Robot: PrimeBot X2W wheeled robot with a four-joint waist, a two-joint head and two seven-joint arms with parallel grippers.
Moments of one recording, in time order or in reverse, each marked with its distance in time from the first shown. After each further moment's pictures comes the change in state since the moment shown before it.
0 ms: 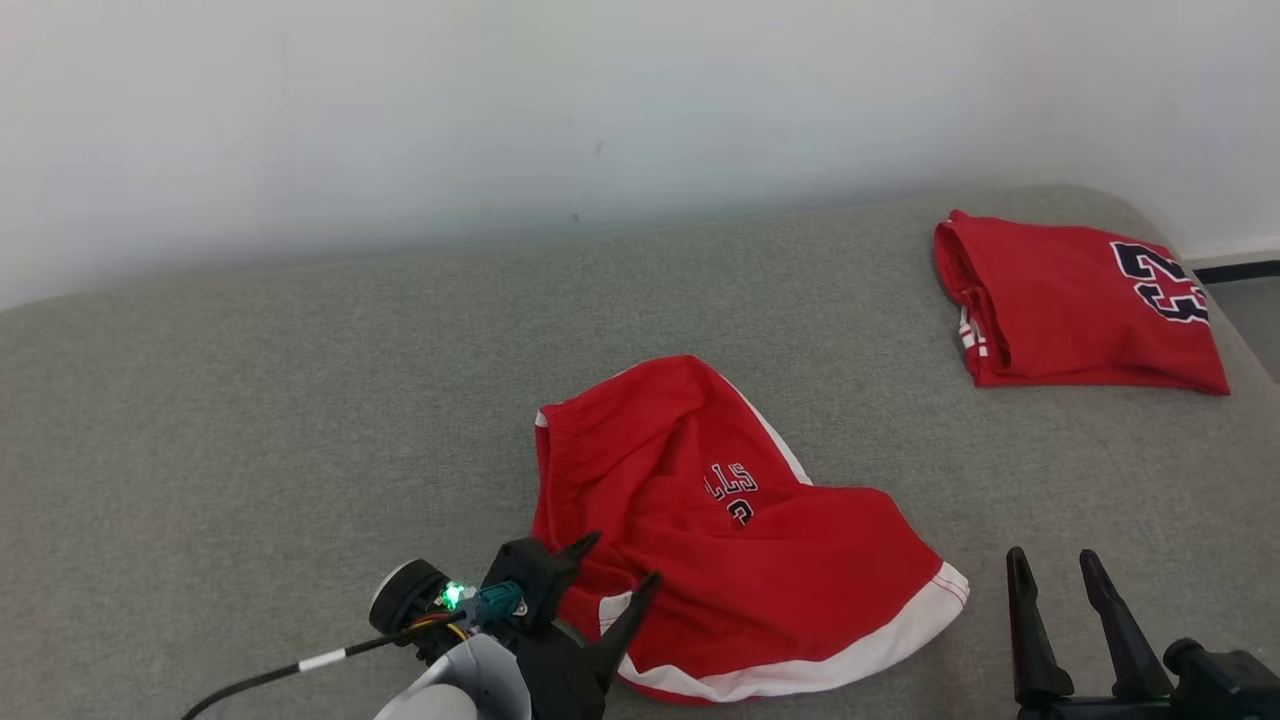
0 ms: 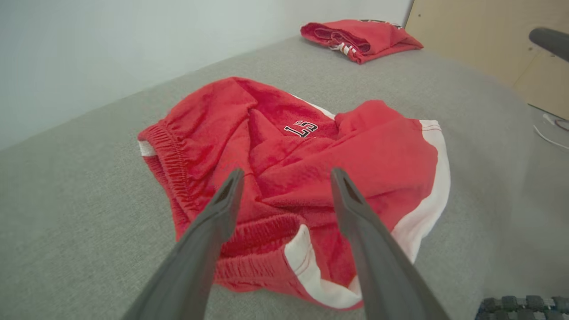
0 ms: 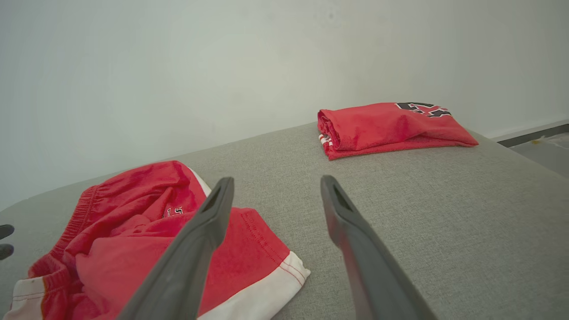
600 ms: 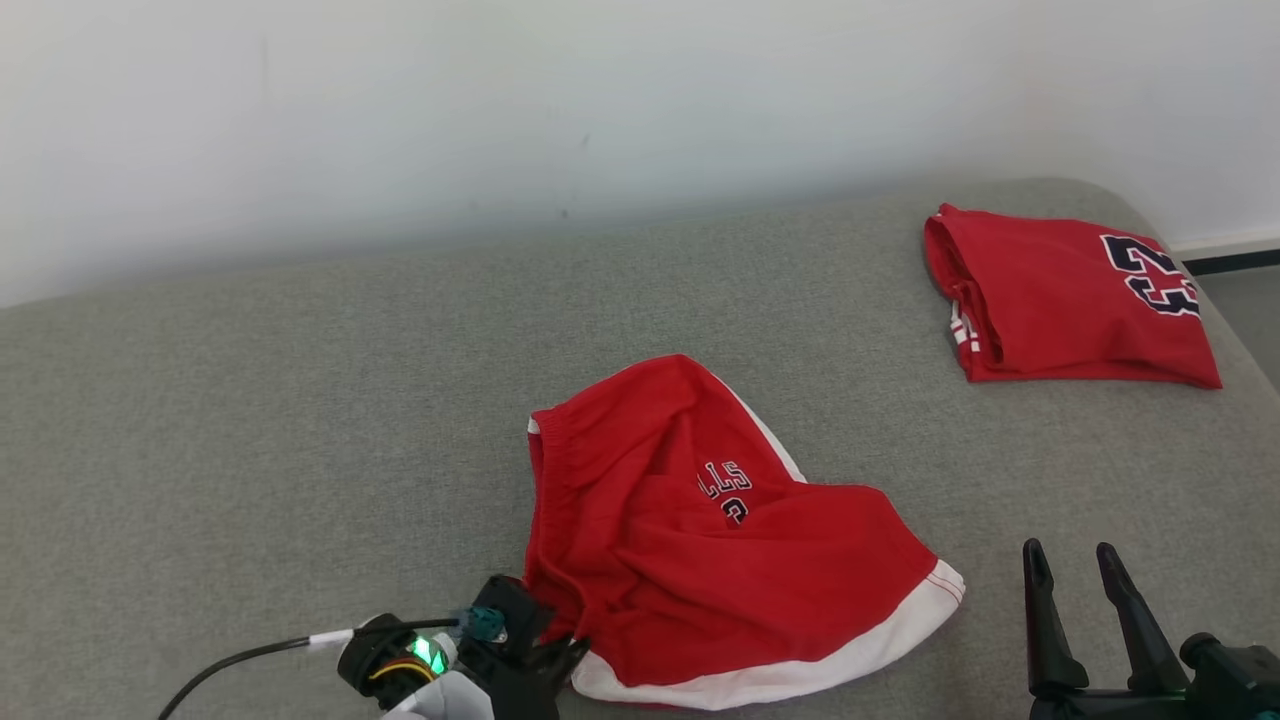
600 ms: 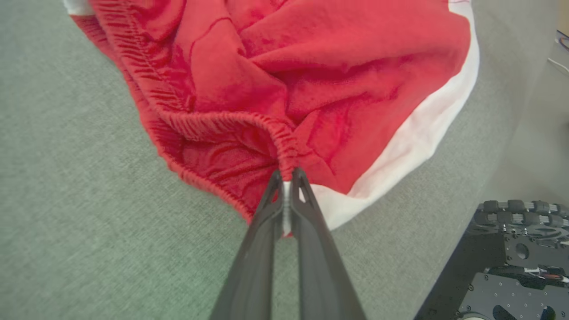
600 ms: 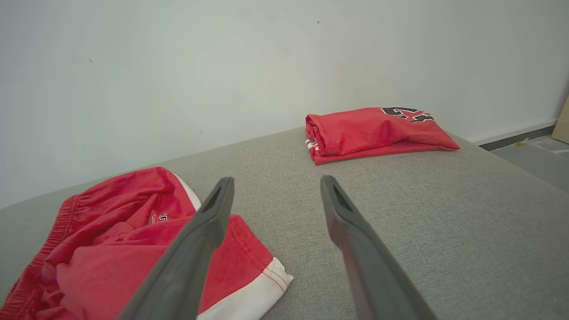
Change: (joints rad) left arm -0.059 0.111 -0.230 0.088 -0.207 0.000 0.135; right arm -0.015 -0.009 -0.016 0.009 0.003 0.000 -0.008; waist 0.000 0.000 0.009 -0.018
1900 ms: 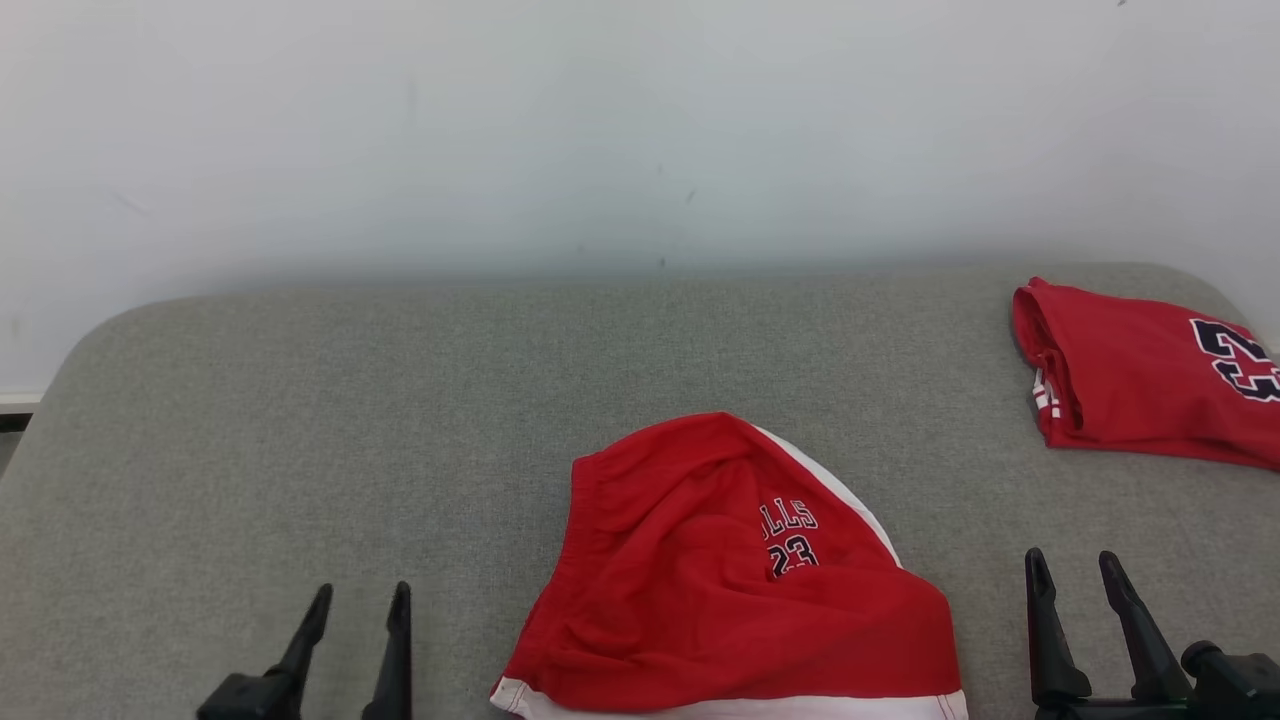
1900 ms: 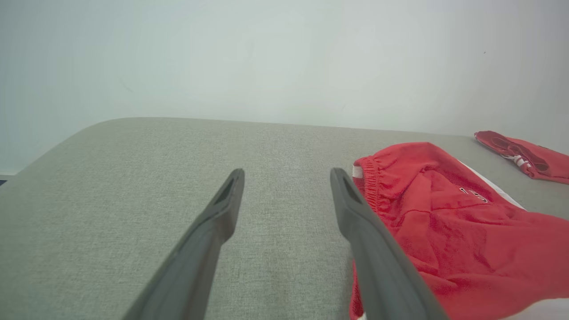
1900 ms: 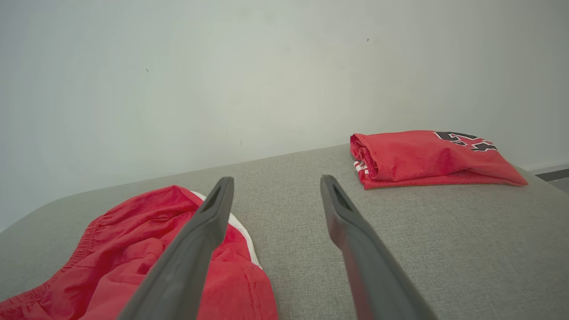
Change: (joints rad) left arm 0.428 -0.048 0.604 -0.277 0.152 0.227 -0.393; right arm 0.012 -0.011 0.003 0.004 -0.004 0.000 -0.004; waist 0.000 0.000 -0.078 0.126
